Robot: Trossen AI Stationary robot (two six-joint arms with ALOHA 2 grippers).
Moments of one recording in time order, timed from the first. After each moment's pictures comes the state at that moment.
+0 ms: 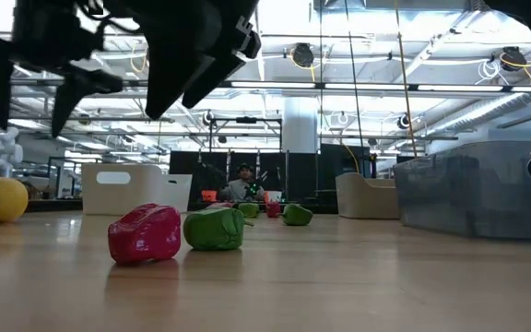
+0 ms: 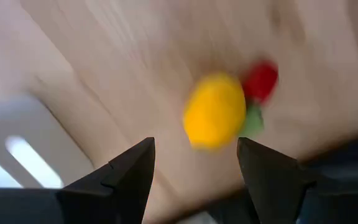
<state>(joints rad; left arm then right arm) -0.15 1.25 0.94 -1.30 0.00 0.41 0.31 2.41 2.30 -1.01 0.57 0.28</state>
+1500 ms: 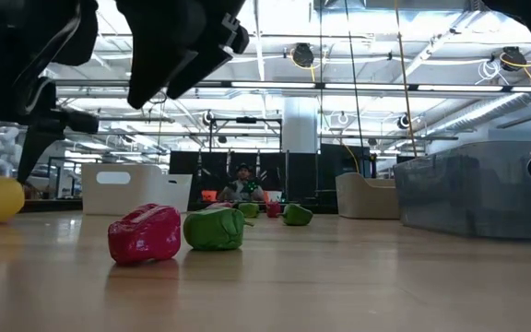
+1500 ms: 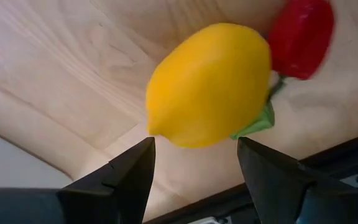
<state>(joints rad) -0.39 1.44 0.78 -1.18 -0.11 0.33 0.31 2.41 2.30 -0.92 0.58 0.20</state>
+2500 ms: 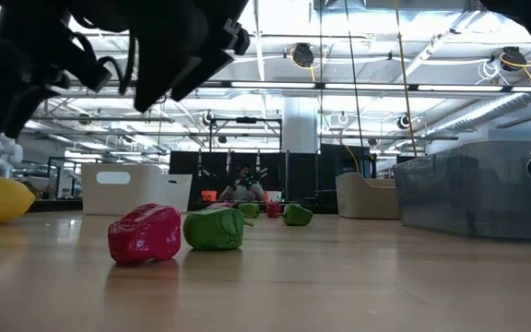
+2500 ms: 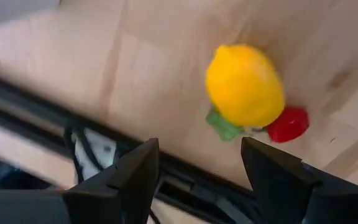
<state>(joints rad) -0.27 1.42 0.99 -1.44 -0.01 -0.69 0.30 2.41 2.30 -0.93 0.59 0.19</state>
